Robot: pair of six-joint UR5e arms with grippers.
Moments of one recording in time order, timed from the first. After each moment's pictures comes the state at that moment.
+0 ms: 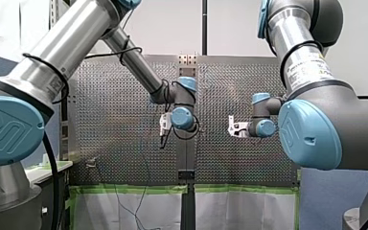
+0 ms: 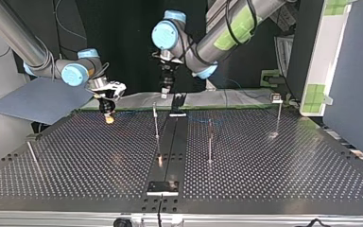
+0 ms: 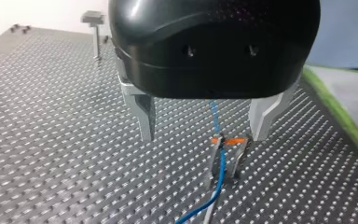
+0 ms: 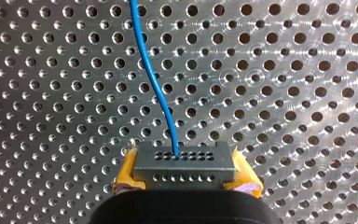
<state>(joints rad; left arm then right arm) -0.73 -2.13 -1.68 -2.61 -2.10 -1.62 1.83 -0.87 1.59 -0.60 1.29 1.56</state>
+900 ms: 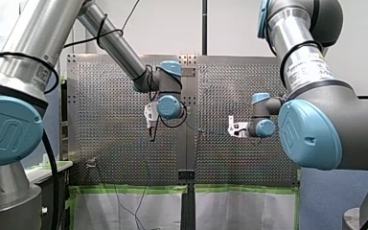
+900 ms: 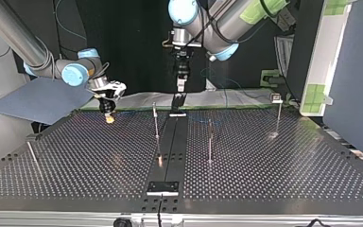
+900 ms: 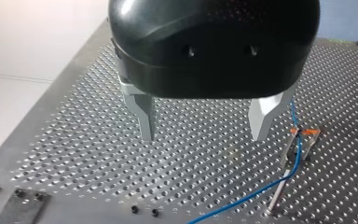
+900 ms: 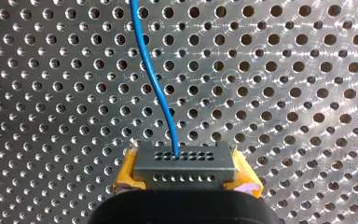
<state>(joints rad) -0.74 -1.91 -1.90 -2.48 -2.20 -1.71 1.83 -0.87 1.59 -0.60 1.29 1.56</state>
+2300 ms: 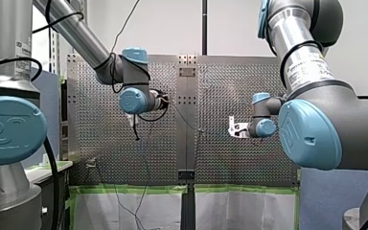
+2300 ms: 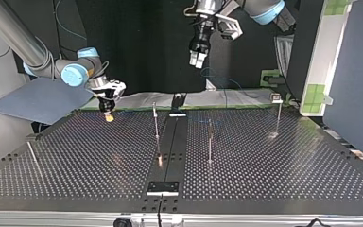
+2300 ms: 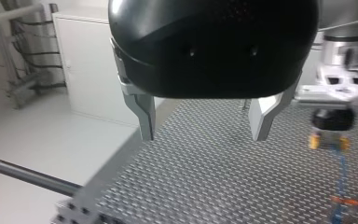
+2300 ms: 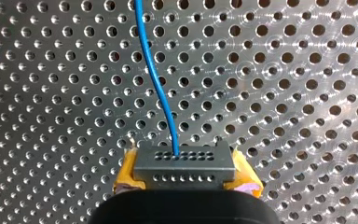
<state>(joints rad) -0.69 -1.60 -2.26 -2.33 -2.01 -1.86 1.83 -0.87 1.59 -0.56 1.30 1.56</state>
